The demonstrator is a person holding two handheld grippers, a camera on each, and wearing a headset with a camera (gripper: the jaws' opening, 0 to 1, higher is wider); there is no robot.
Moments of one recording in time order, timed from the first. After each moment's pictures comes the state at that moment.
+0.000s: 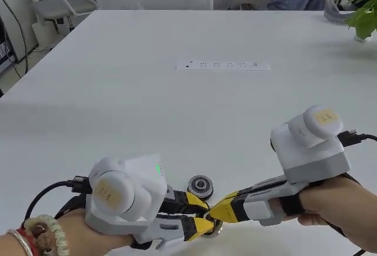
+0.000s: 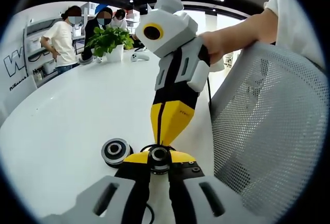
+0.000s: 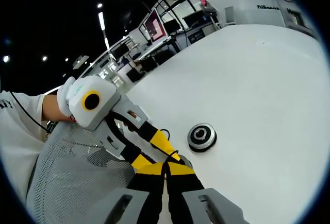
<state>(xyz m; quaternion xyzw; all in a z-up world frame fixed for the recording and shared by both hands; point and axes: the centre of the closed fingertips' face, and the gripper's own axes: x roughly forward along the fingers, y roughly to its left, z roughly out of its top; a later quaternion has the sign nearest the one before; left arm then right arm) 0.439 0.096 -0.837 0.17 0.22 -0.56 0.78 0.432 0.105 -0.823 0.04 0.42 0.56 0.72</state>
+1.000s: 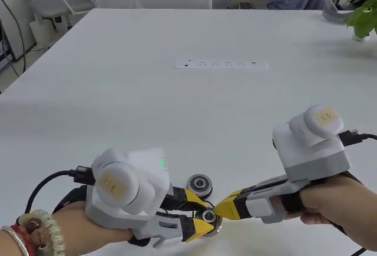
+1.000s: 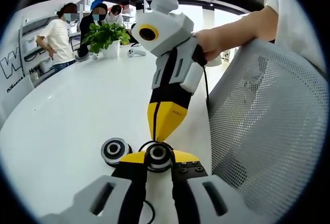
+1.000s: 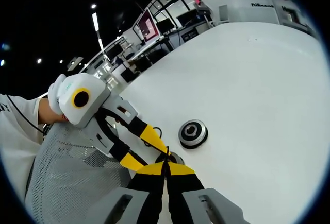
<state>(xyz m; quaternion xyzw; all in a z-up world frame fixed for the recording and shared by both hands) 0.436 0.098 -0.835 0.19 0.24 -0.57 0.76 0.438 0.097 -0.831 0.04 0.43 0.53 0.73</state>
